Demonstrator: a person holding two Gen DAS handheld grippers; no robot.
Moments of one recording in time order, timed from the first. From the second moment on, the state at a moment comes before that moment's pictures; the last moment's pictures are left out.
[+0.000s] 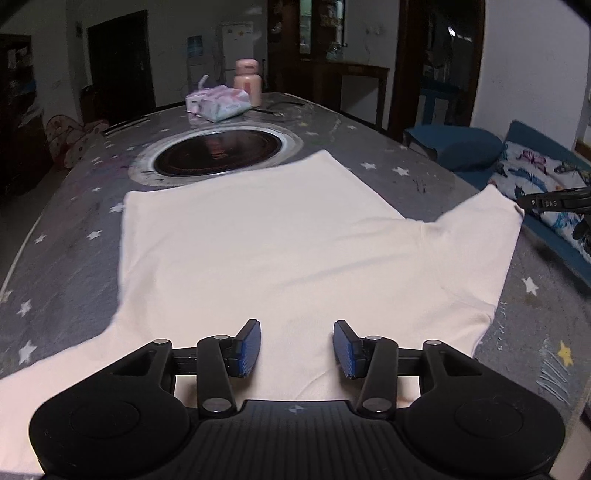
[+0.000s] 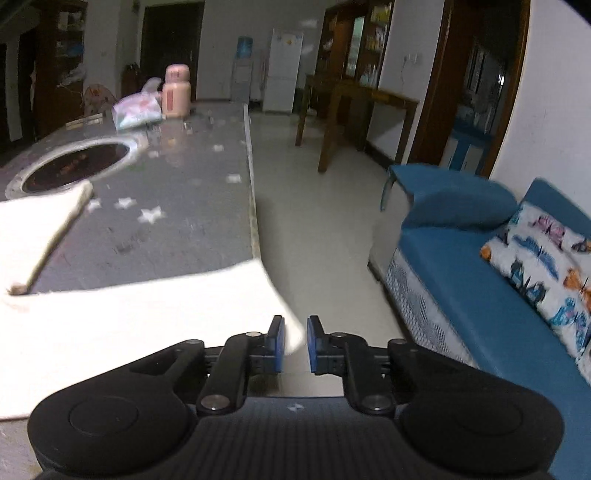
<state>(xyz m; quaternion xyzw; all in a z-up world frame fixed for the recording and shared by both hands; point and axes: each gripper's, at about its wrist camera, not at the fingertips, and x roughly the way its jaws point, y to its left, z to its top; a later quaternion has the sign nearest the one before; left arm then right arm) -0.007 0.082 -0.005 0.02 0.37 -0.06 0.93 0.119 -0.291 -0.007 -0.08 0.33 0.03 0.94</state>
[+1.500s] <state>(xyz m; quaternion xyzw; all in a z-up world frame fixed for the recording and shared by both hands) -0.052 0.309 -0.025 -0.01 0.35 0.32 0.88 0.007 -0.059 -0.004 -0.18 0.34 0.48 0.79</state>
